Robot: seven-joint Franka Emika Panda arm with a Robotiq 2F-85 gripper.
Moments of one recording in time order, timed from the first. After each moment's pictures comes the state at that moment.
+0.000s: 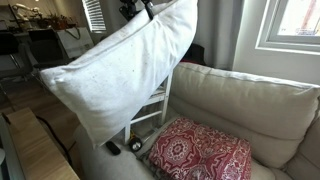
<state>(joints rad) -0.07 -0.24 0.08 -2.47 -0.93 2.20 0.17</state>
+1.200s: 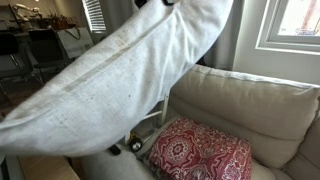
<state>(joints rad) -0.13 -0.27 -0.06 -2.46 -1.00 2.02 0.49</state>
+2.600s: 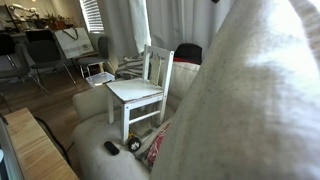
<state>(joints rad) -0.29 -0.17 -0.39 -2.38 -0.91 2.58 -0.30</state>
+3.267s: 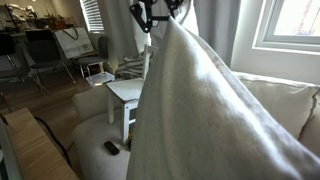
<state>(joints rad) -0.21 -0.36 -0.26 -2.65 -0.91 2.59 -0.44</state>
